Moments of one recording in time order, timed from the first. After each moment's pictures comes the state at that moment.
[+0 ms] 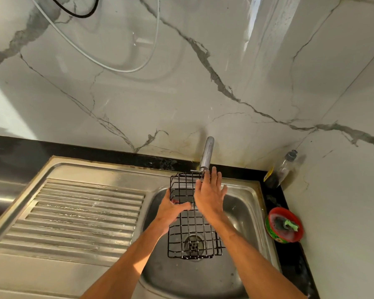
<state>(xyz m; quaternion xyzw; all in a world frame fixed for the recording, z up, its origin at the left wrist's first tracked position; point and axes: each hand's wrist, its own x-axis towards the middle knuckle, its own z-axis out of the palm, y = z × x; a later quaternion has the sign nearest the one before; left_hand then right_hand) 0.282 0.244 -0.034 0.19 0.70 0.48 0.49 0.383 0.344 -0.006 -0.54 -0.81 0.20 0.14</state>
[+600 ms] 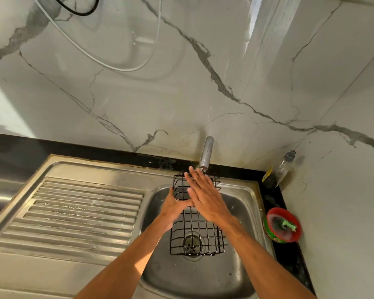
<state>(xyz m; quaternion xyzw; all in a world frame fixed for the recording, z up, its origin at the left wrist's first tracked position) 0.290 0.260 -0.033 0.18 0.71 0.44 0.52 0.406 0.351 -0.008 -0.28 -0.94 0.16 0.07</state>
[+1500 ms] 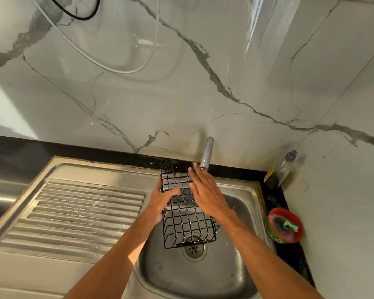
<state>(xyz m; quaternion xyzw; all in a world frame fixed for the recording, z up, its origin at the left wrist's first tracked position) 0.253 0.256 -0.024 0.11 0.65 0.57 0.50 0.398 0.362 -0.003 -0.32 -0.93 0.15 0.06</state>
